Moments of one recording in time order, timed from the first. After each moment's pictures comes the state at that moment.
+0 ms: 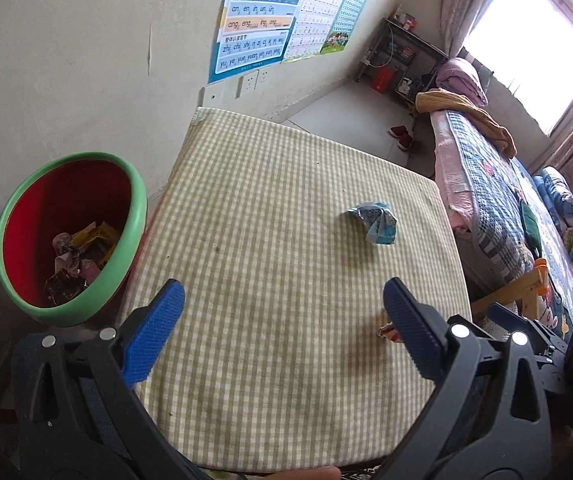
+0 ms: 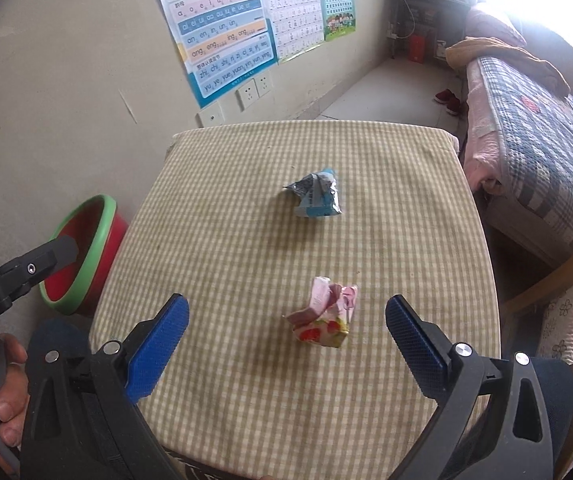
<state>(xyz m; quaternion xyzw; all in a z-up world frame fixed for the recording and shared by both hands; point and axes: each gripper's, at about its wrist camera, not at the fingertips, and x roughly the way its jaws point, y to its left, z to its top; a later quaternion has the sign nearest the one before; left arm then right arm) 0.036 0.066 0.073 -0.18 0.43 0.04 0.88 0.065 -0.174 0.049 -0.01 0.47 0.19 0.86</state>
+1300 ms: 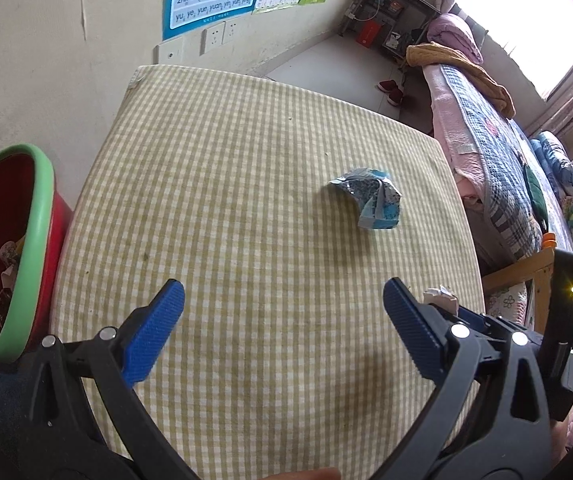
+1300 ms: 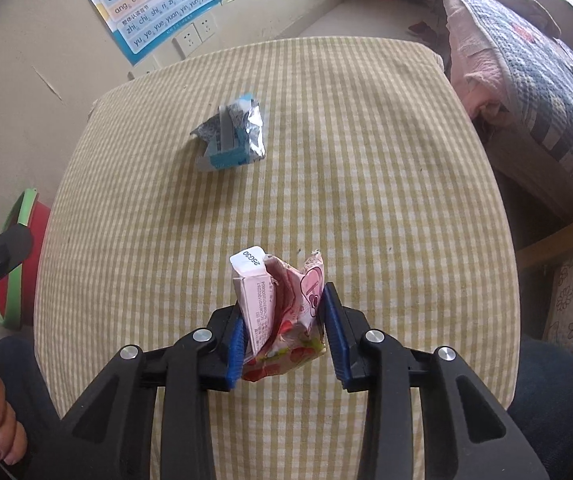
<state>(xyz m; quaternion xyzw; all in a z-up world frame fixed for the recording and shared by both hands) 0.123 0.033 0.012 -0.16 0.50 0.00 0.85 0.136 -0.196 -0.031 0.00 0.56 0.13 0.81</state>
